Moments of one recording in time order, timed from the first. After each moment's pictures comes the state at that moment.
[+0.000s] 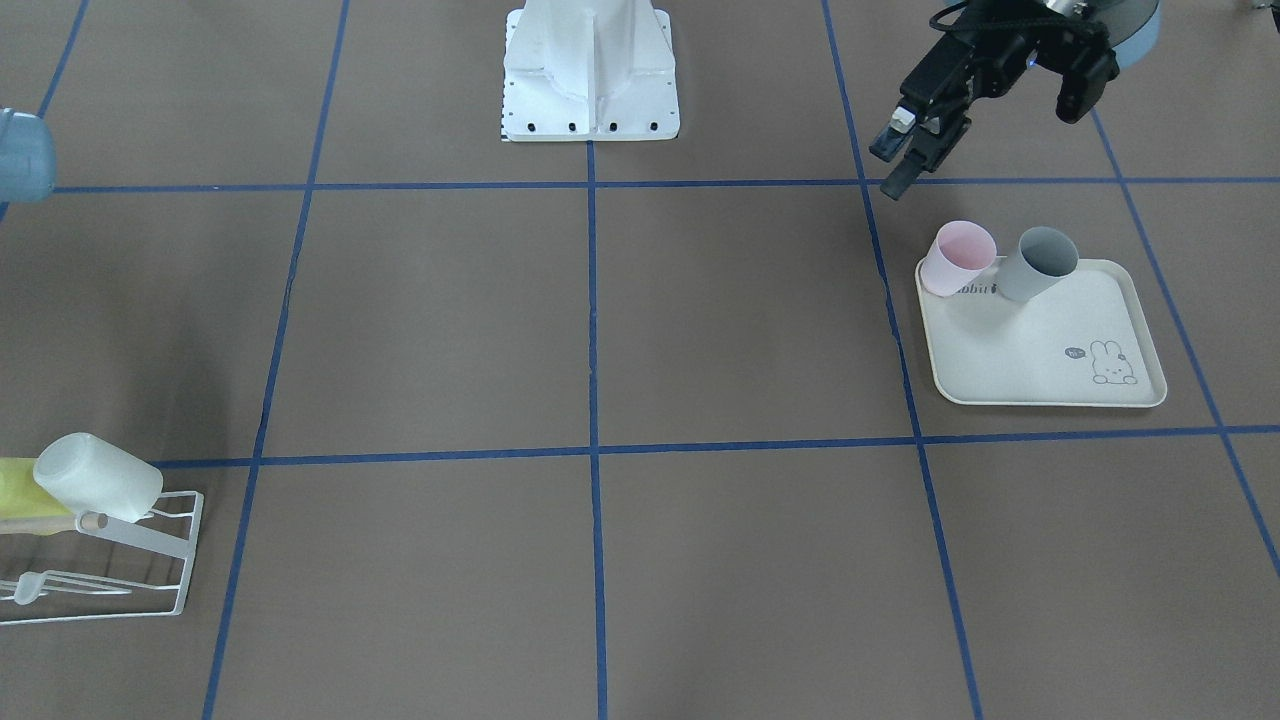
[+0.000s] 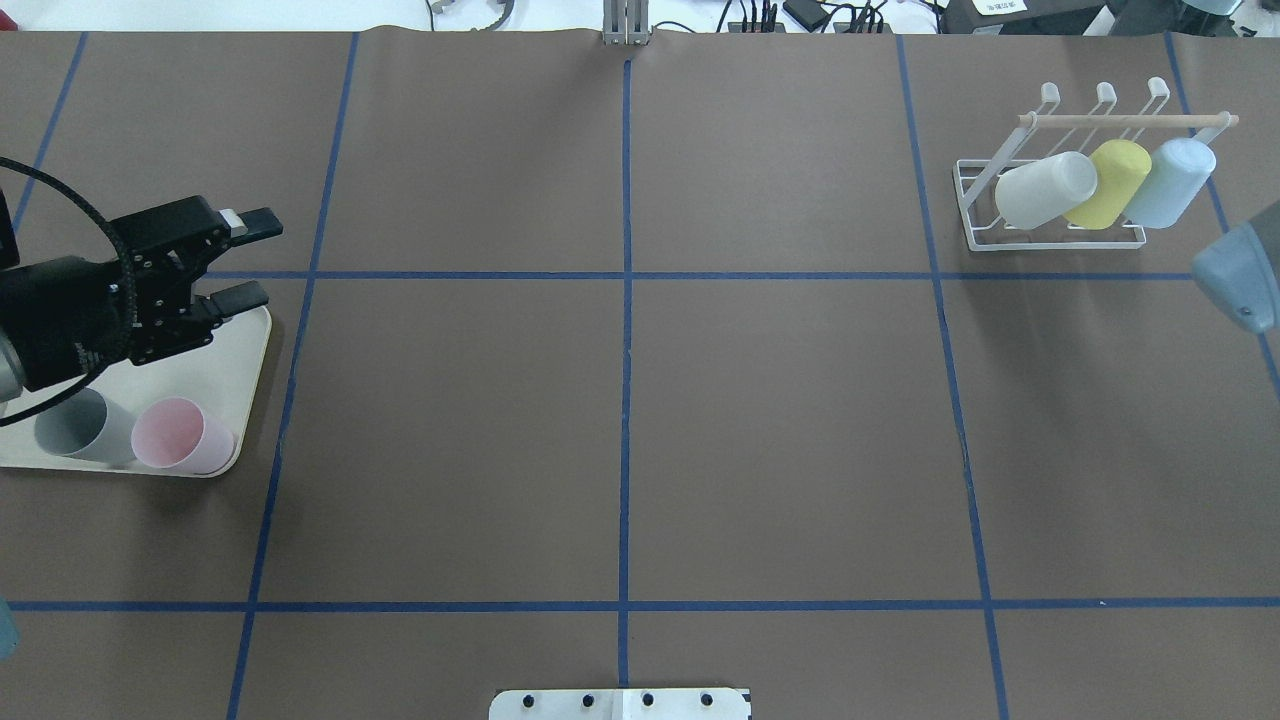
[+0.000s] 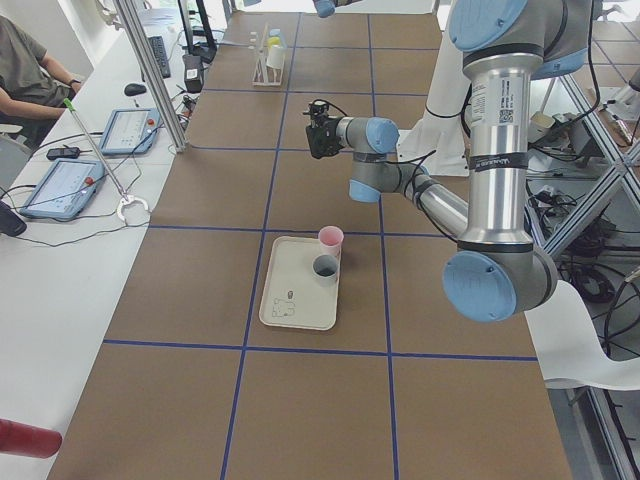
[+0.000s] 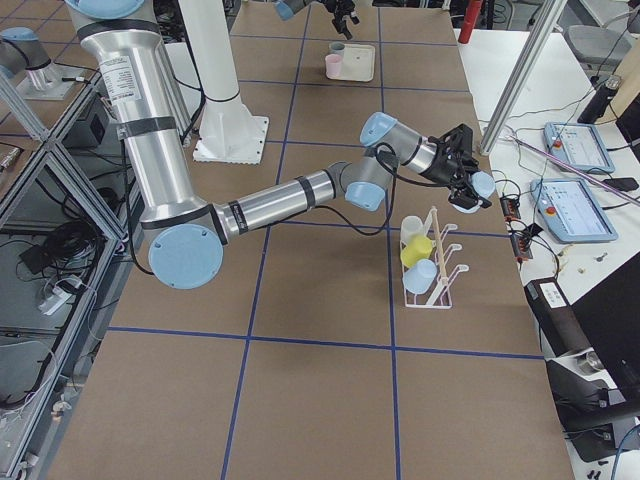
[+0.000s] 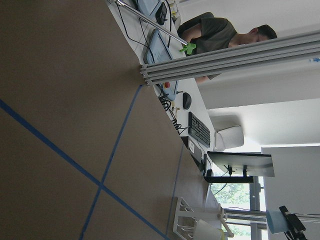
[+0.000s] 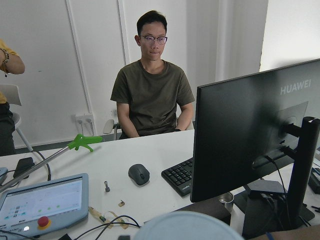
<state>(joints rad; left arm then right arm) -0.69 -1.50 -2.10 -2.74 -1.59 -1.85 1.18 -1.32 1.64 -0.76 1.40 0.98</state>
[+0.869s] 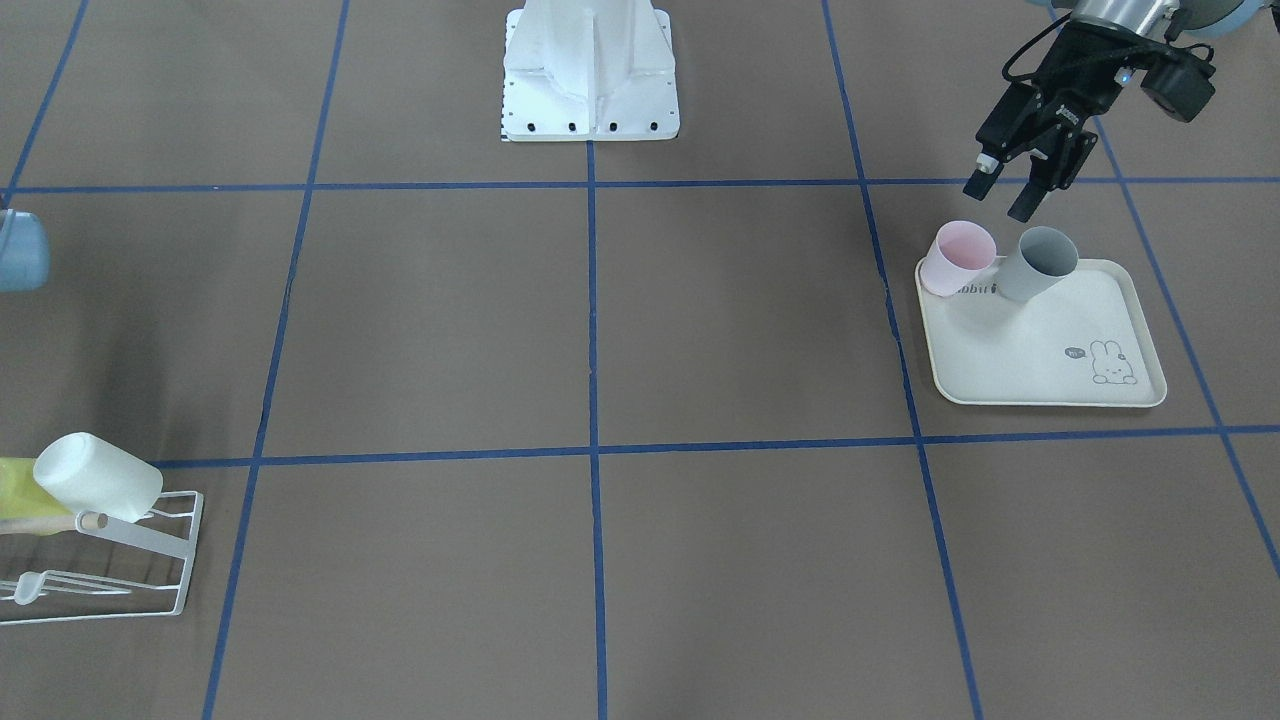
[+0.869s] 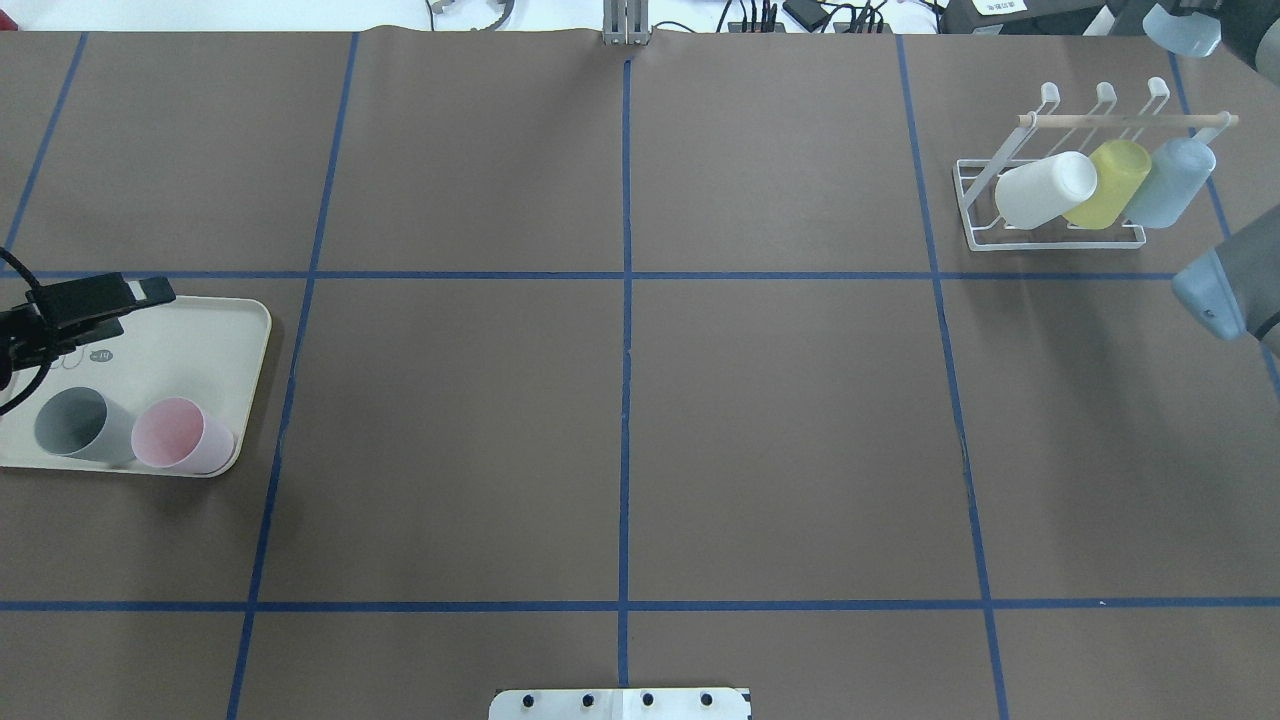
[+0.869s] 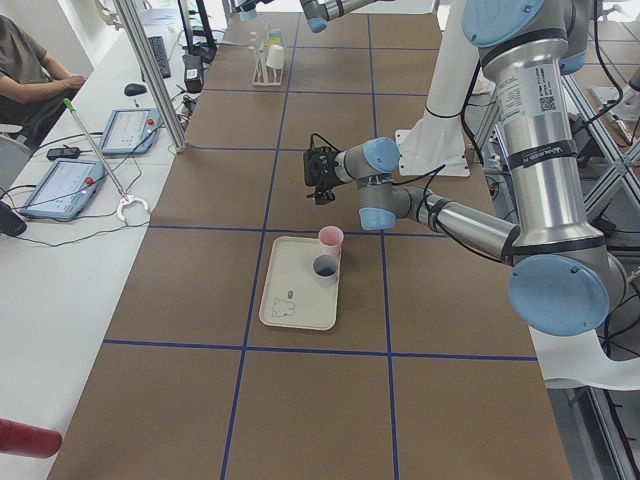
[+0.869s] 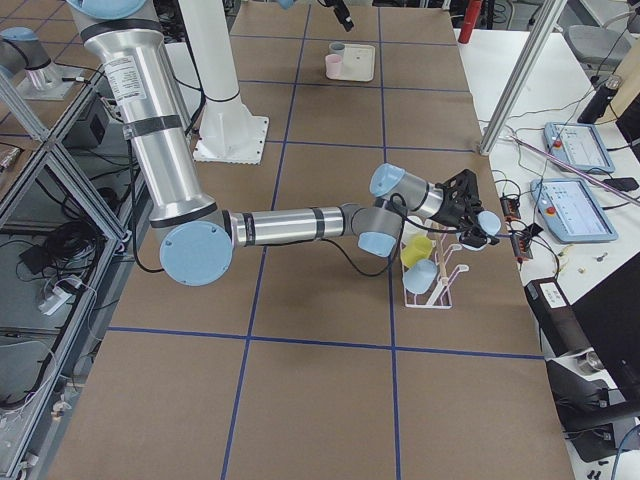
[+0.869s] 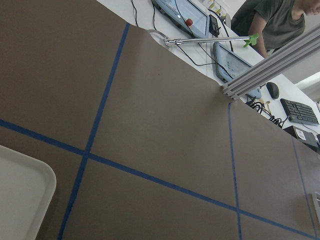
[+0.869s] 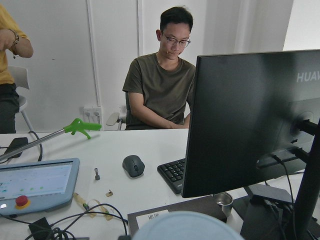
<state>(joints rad) -0.75 -1.30 -2.09 -2.68 -1.67 -1.50 1.16 -1.28 1.31 -0.39 1.40 0.88</state>
